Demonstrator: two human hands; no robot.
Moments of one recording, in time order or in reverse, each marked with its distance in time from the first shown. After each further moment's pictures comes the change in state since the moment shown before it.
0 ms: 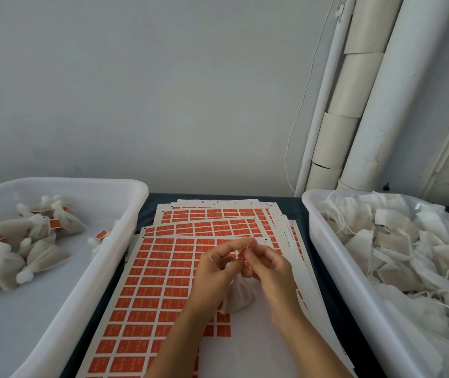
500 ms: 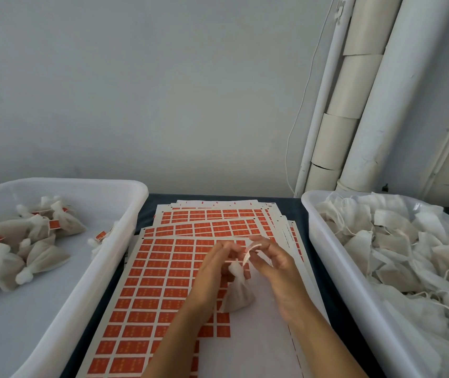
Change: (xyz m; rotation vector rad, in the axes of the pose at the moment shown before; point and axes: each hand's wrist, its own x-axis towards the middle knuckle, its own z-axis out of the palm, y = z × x) left_hand 0.000 -0.002 -0.004 0.155 0.026 -0.225; right_hand 0.006 -0.004 -0.016 -0.019 -0.163 0.064
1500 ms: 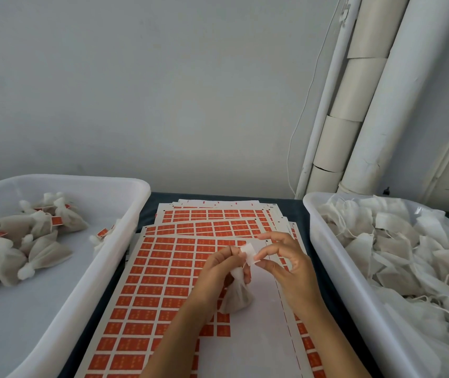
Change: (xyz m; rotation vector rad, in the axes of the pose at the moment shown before) left_hand 0.002 0.001 -0.001 -0.170 -0.133 -0.117; right_hand -0.003 -0.008 -0.021 -0.387 -0.006 -0.364
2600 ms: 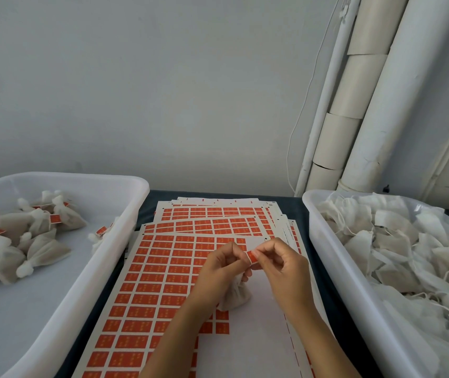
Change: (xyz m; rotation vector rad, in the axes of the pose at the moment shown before) left_hand -0.003 0.003 0.006 0.067 0.013 0.155; right_hand -0.004 0.003 0.013 -0.048 0.109 0.001
